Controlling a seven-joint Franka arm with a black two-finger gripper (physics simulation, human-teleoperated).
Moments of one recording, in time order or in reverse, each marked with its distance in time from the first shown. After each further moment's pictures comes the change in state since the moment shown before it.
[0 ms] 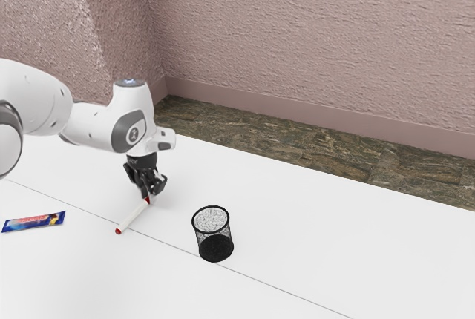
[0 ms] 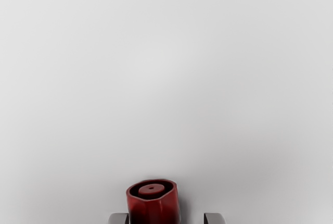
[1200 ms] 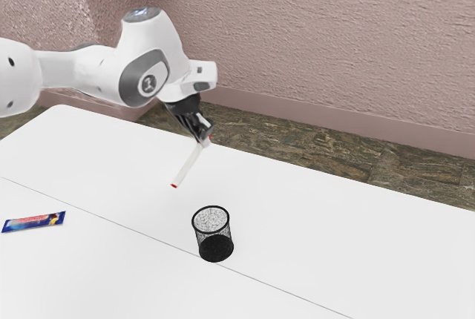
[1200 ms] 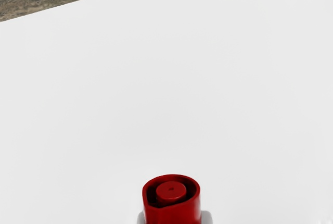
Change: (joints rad) arm -0.219 -0.337 -0.046 -0.010 -0.044 -0.012 -0.051
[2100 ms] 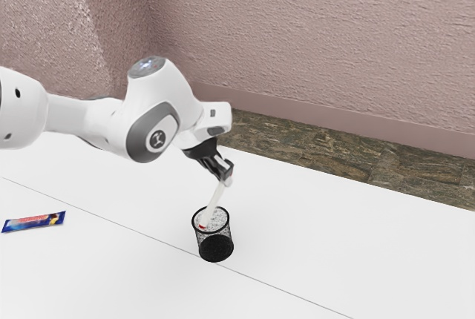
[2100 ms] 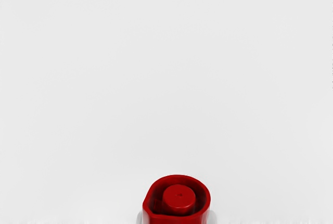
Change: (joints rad) arm -0.054 -0.063 -0.078 -0.261 -0.098 0.286 -0.030
